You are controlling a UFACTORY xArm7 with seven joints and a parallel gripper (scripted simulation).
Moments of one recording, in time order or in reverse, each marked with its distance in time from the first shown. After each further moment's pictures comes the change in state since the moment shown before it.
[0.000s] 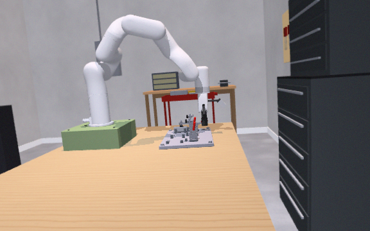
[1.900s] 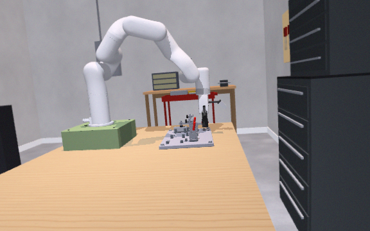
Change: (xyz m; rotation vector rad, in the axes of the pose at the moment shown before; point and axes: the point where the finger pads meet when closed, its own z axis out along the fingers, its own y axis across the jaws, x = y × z) arm 0.002 0.000 0.007 0.000 -0.001 0.000
